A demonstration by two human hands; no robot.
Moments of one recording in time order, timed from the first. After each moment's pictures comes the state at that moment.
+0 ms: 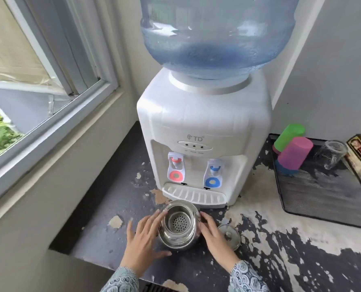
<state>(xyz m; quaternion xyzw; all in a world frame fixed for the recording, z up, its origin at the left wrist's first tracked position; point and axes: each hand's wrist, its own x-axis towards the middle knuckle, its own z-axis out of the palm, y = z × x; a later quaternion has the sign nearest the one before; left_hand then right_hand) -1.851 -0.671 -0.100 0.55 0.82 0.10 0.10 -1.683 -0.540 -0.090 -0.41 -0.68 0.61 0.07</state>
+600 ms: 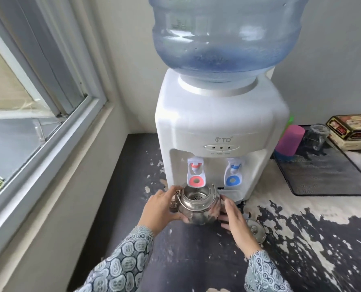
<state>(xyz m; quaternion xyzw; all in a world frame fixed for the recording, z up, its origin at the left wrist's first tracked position) -1.944 -0.611 -0.033 0.62 0.75 0.19 0.16 -1.737 -0.557 -0.059 -0.49 -0.56 0.61 0.27</state>
